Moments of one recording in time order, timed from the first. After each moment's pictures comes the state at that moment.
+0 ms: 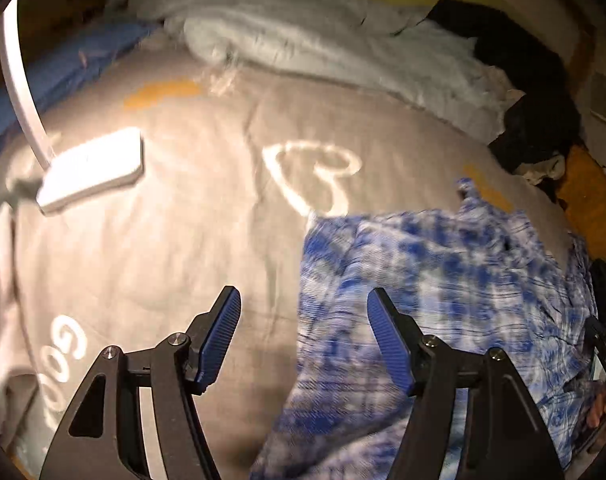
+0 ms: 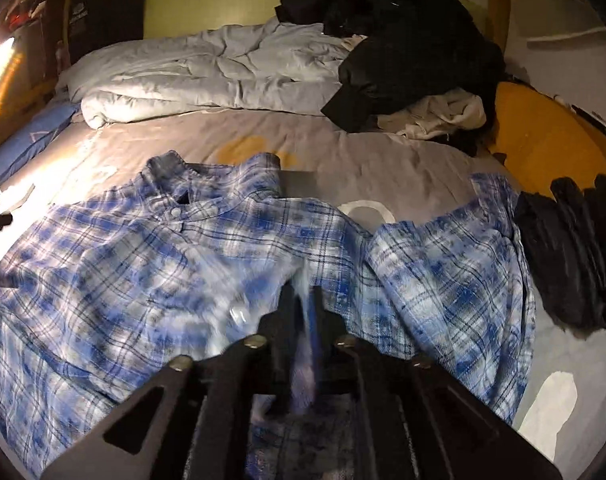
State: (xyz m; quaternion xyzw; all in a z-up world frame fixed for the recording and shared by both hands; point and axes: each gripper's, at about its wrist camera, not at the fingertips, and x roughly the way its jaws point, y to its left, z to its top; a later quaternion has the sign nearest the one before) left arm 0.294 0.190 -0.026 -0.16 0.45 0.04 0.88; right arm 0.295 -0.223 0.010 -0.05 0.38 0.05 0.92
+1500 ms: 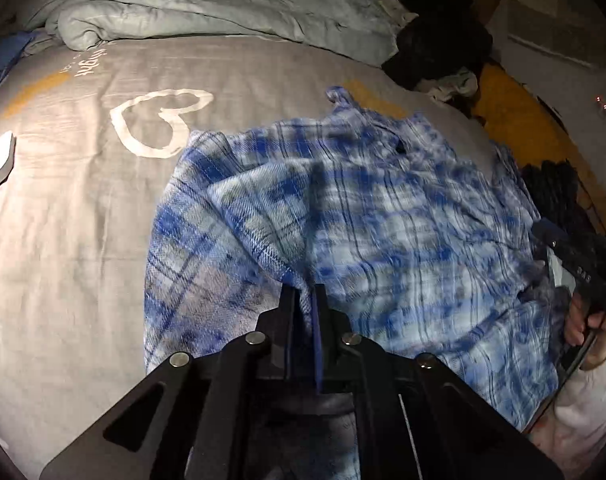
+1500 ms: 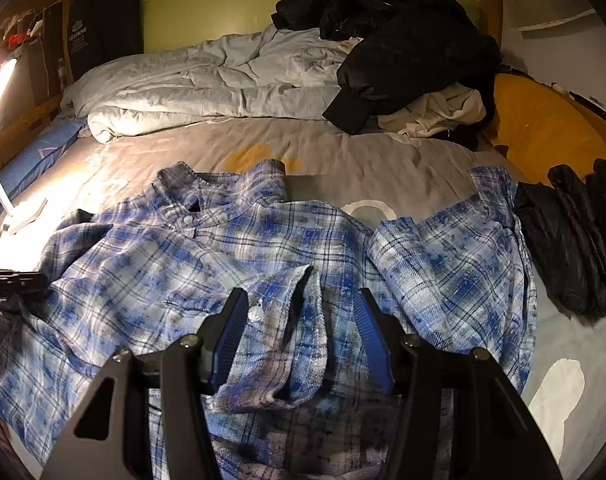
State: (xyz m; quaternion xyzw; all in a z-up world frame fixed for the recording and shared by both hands) left arm 0.281 0.099 -0.035 -0.12 0.48 -0.15 0.86; right arm 0.283 -0.227 0.018 -0.02 0.38 0.06 0.92
